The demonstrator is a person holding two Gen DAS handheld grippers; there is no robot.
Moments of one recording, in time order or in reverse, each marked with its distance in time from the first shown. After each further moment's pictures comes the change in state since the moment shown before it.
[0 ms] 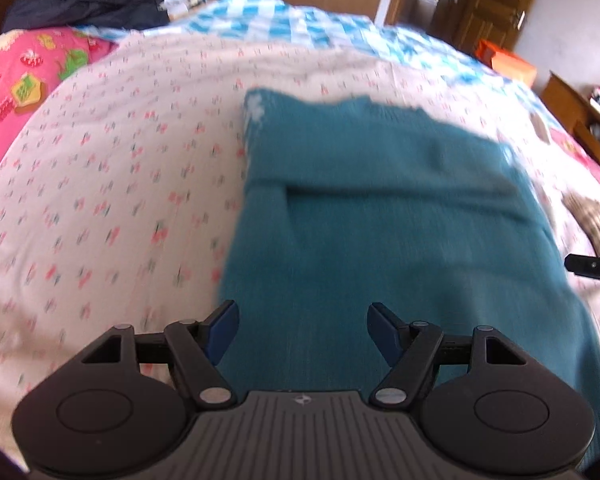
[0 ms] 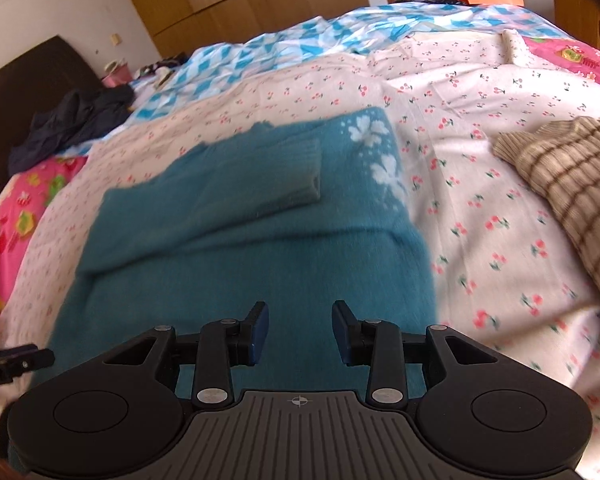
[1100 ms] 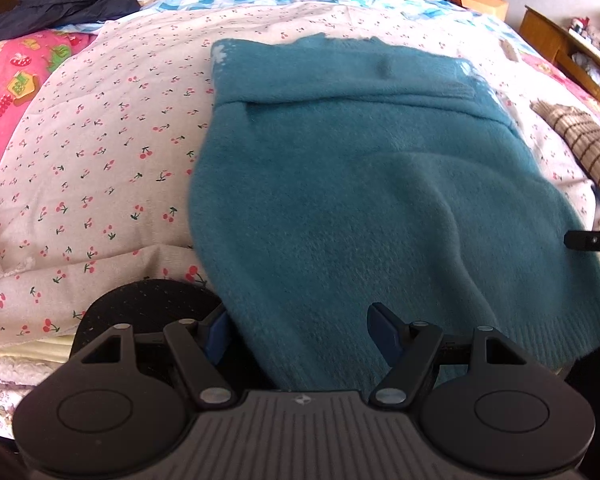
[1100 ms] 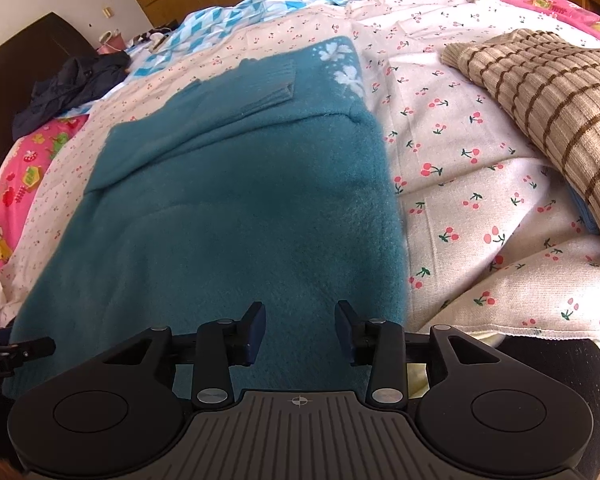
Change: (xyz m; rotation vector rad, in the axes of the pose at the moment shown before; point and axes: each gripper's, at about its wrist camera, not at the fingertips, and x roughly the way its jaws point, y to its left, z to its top) left arm -0.033 -0.040 -0.062 0.137 0.101 0.038; right arm -0.036 -0.014 -0.072 0.061 0.091 -0.003
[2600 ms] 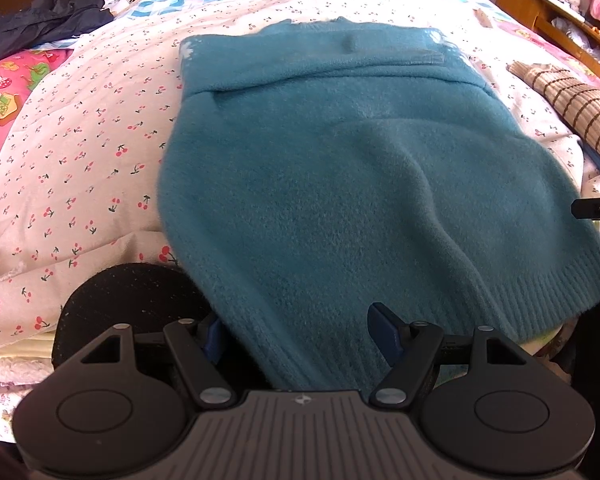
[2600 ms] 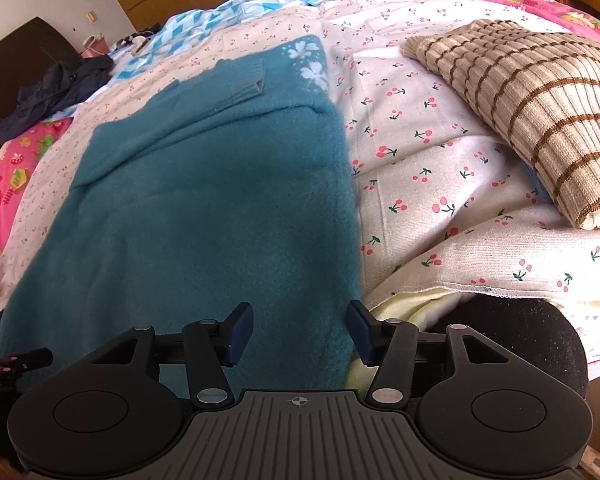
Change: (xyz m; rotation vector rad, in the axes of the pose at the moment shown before) left arm 0.000 -0.018 -0.015 0.088 0.022 -0.004; right arm -0.020 -0.010 -0.020 0.016 0.004 -0.064
